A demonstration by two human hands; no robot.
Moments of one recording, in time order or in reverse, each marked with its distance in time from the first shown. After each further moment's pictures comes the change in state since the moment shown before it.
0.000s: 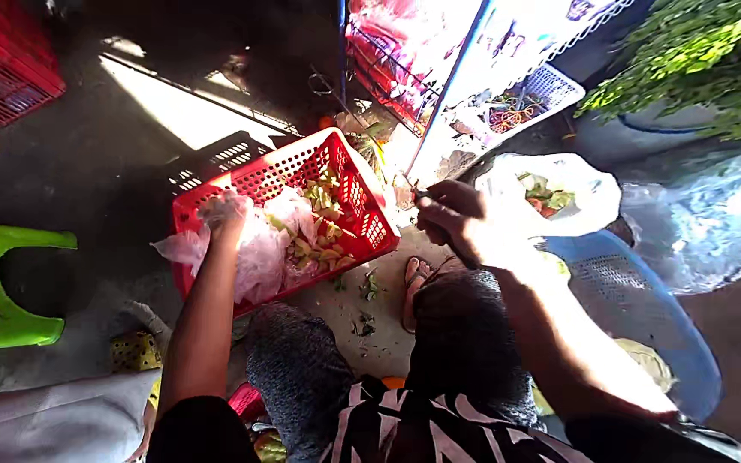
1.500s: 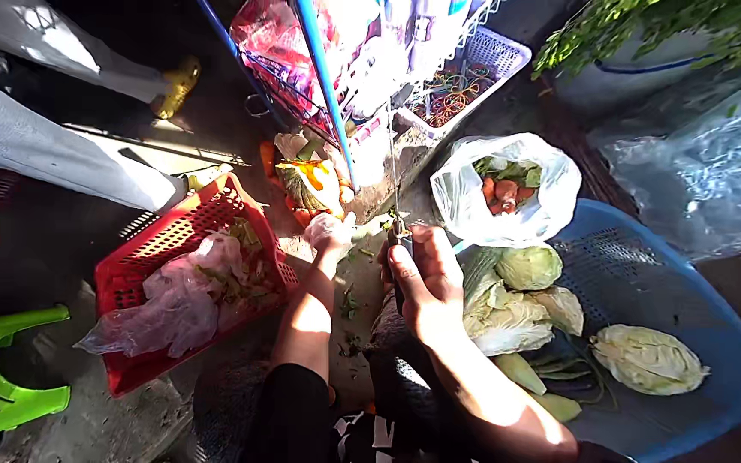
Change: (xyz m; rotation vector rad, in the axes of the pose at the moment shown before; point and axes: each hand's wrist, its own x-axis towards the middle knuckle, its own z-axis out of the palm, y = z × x) left_hand 0.023 0.323 0.077 -0.209 -0.221 0.050; right_hand -0.006 0.073 -0.035 0.463 0.523 -0.368
